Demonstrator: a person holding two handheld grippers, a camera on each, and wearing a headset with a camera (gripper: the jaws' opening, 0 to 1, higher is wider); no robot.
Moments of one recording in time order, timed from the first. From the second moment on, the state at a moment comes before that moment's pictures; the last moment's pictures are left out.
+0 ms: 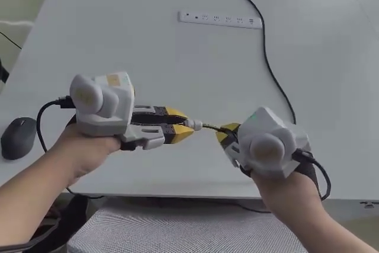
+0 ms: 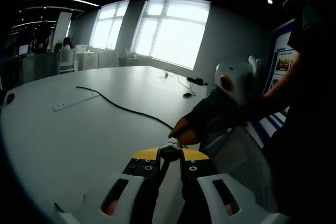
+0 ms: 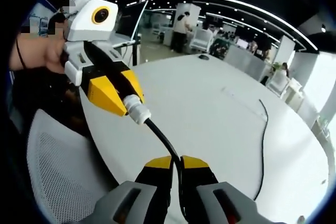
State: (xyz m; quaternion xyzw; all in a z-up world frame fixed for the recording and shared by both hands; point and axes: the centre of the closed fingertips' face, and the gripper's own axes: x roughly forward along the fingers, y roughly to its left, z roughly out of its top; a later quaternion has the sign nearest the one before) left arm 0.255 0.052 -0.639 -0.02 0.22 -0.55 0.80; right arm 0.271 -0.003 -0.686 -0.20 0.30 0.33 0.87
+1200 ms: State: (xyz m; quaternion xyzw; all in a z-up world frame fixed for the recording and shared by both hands) left arm 0.255 0.059 -0.637 -0.01 0.22 -0.55 0.80; right arm 0.268 -0.027 -0.720 -0.04 0.36 0.25 0.90
